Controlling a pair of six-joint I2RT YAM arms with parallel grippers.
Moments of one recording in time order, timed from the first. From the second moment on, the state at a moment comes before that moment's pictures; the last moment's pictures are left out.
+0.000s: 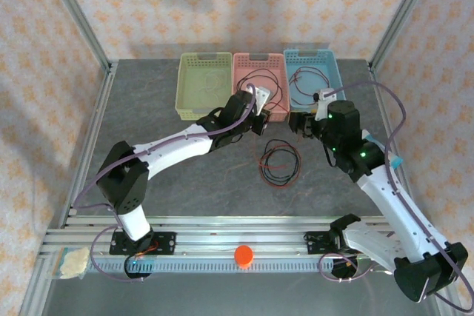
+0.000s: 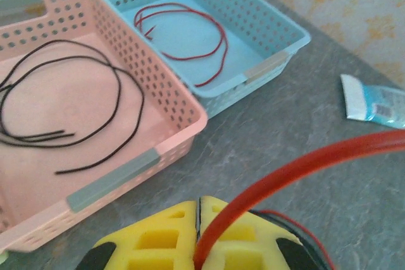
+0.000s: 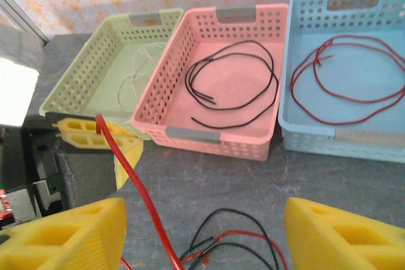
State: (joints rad) left arm -0.75 1.72 1.32 -0.10 -0.08 -0.18; right arm 0.39 0.93 0.96 -0.48 -0.01 0.25
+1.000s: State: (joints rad) left arm -0.75 1.65 1.46 -0.36 0.00 0.14; right arm 0.39 1.13 1.12 -0.62 -0.30 0.04
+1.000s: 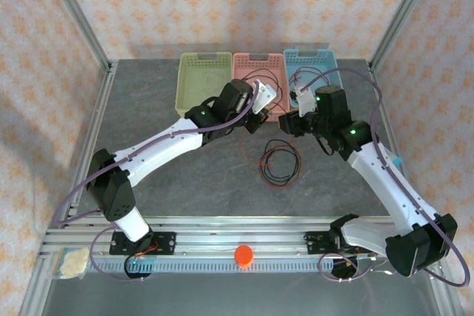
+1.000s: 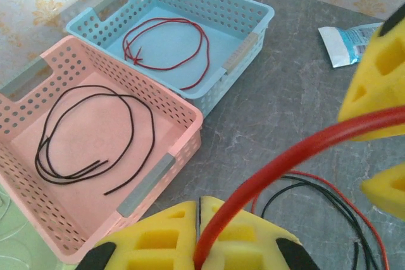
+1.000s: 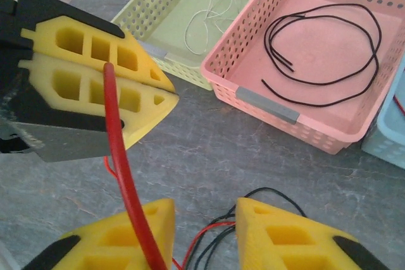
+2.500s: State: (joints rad) left arm -0.55 1.66 1.39 0.01 0.07 -0.38; right arm 0.30 1.35 1.46 -0.42 0.22 0.38
